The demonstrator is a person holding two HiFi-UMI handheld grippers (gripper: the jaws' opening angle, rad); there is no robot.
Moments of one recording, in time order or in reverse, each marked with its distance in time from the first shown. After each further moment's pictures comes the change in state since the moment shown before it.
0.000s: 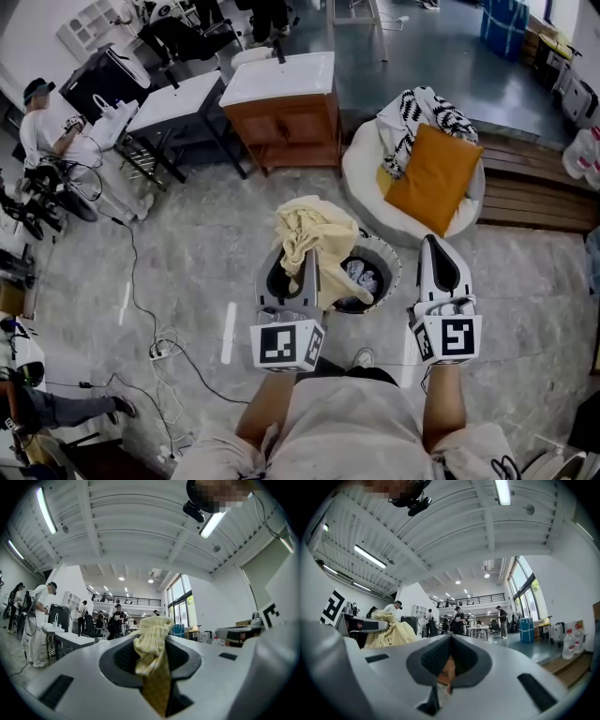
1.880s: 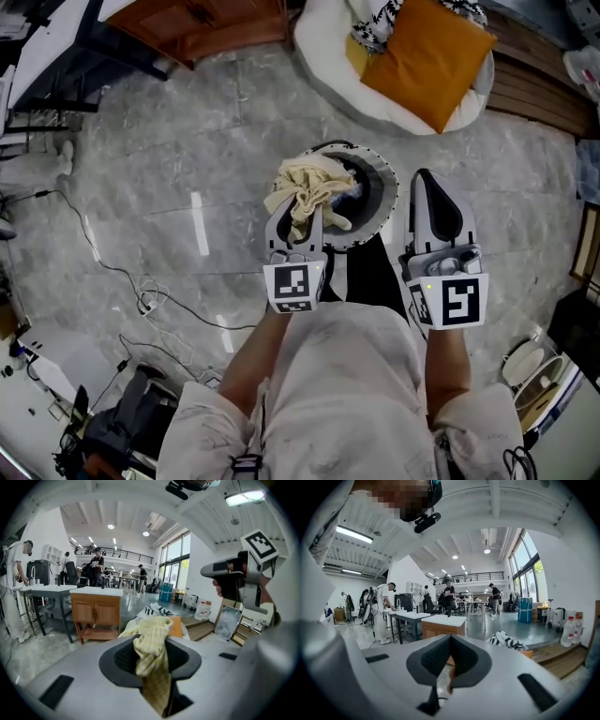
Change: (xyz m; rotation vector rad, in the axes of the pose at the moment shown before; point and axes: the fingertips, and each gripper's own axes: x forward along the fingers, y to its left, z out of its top) left arm 0.188 0.077 -0.334 -0.076 0.568 -0.203; right arm 0.233 -0.007 -0.186 0.022 0.319 -0.027
